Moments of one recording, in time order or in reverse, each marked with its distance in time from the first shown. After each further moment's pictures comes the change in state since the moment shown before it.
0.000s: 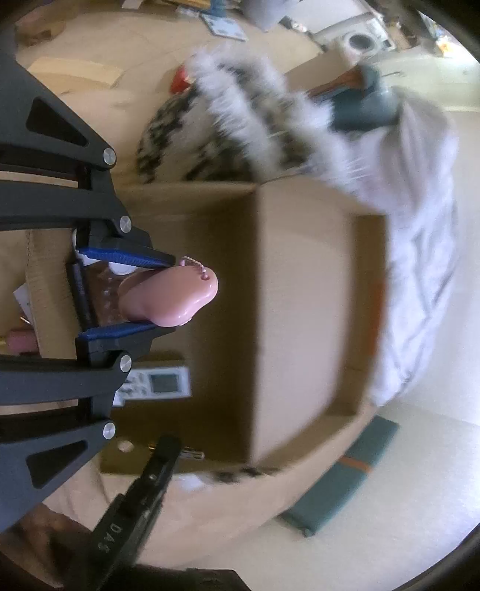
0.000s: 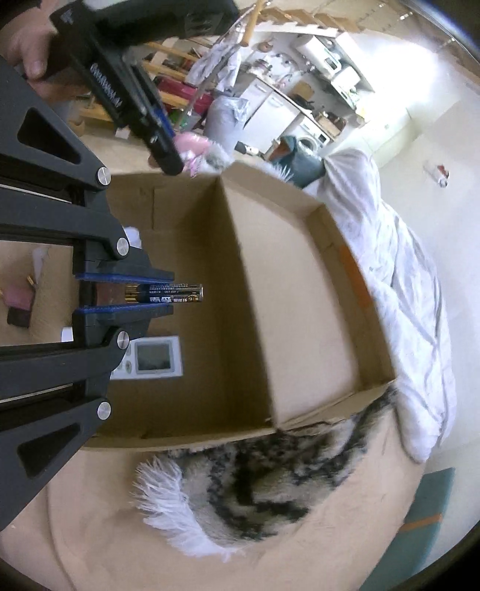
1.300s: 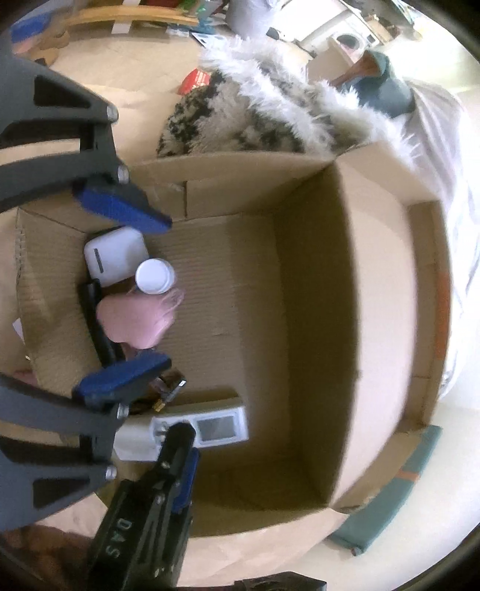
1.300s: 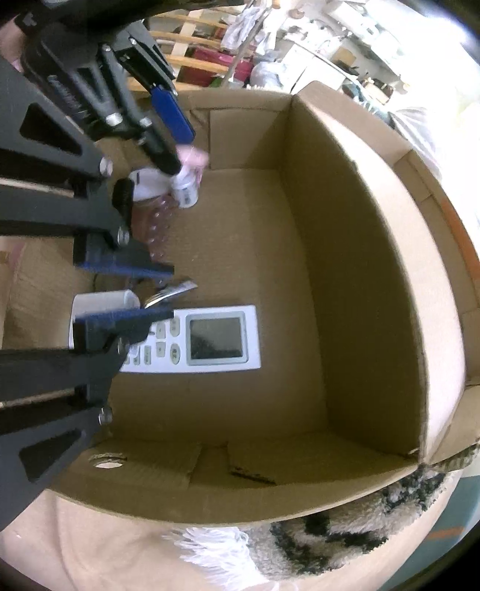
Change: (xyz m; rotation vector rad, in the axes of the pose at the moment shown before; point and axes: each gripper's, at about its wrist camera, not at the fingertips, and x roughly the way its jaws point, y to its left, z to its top) left arm 0.048 -0.014 -0.028 0.089 0.056 0.111; right arm 0.072 -0.003 -0.018 -0.014 0.190 -0.091
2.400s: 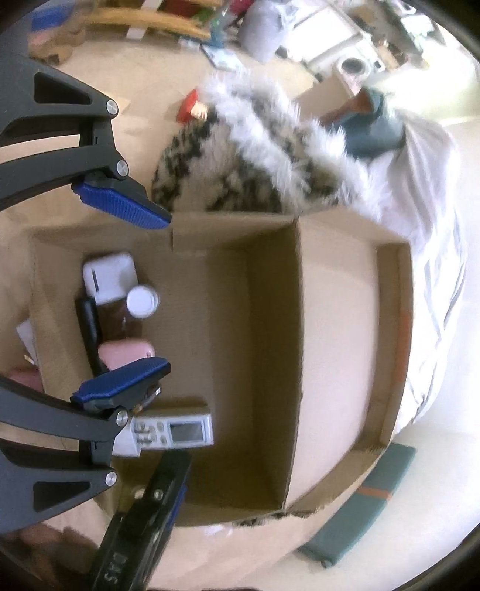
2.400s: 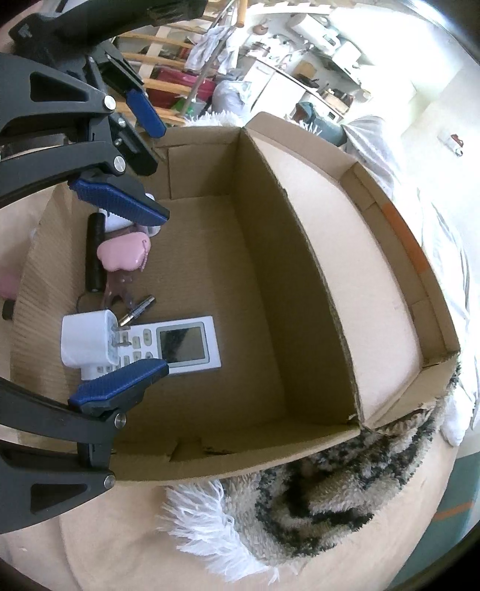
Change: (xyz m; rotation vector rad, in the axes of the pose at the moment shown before) left arm -0.037 0.021 0.007 -0.070 -0.053 0.070; right arm -0.037 -0.010 -0.003 0.066 -0.118 0.055
